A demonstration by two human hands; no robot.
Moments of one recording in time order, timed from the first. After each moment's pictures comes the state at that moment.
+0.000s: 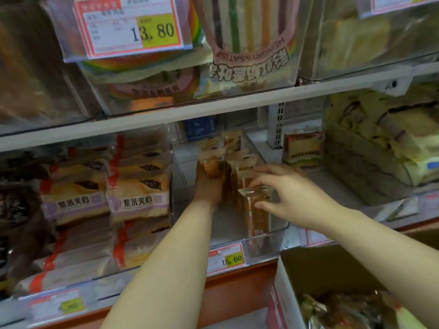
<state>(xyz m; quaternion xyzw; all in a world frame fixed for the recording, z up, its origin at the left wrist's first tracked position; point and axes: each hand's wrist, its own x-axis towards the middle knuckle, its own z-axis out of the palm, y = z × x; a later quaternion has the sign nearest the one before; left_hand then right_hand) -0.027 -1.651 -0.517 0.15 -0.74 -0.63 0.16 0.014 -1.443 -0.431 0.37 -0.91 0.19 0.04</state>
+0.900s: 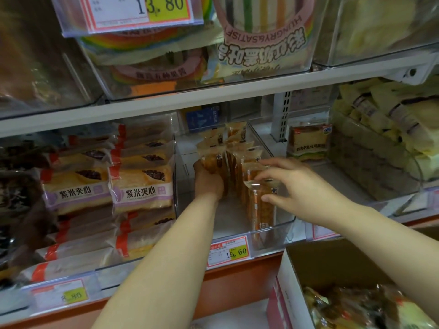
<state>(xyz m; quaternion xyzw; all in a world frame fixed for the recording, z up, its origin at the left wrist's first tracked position) -0.012 -1.648 -0.509 0.29 -0.75 -0.58 0.15 0.008 -1.440 -0.442 0.38 -0.90 0.23 0.04</state>
